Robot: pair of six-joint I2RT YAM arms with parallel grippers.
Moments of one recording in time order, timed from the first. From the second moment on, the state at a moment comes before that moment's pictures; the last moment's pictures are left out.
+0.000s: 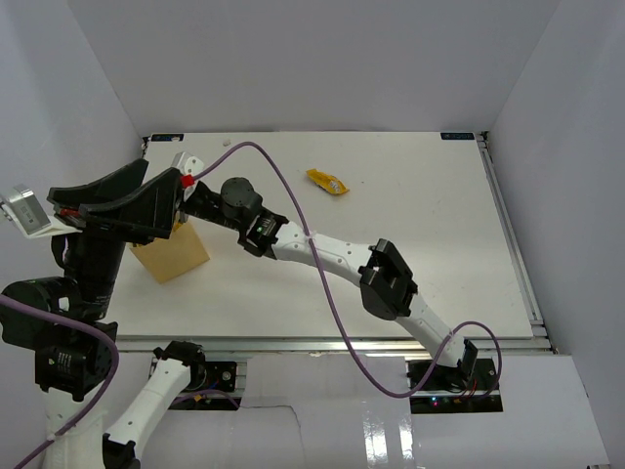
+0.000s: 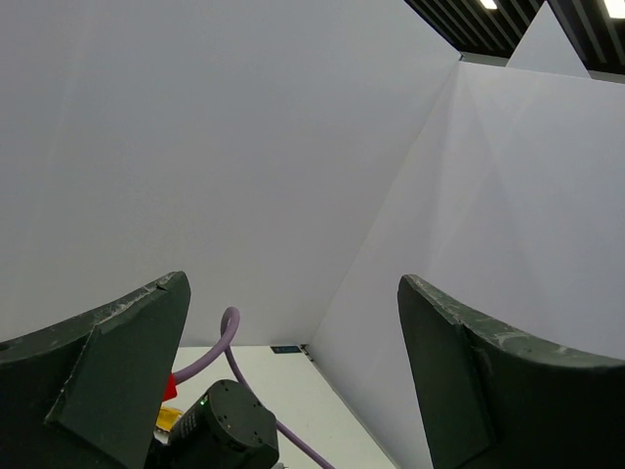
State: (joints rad) left arm -0.24 0.60 1.35 -0.18 0.10 -0.56; right arm 1.16 2.35 2.21 0.51 -0.22 -0.03
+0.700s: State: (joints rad) left arm -0.24 0.56 1.10 -0.28 0.13 -0.59; right arm 0.60 2.17 1.79 -0.31 -0.11 -0.31
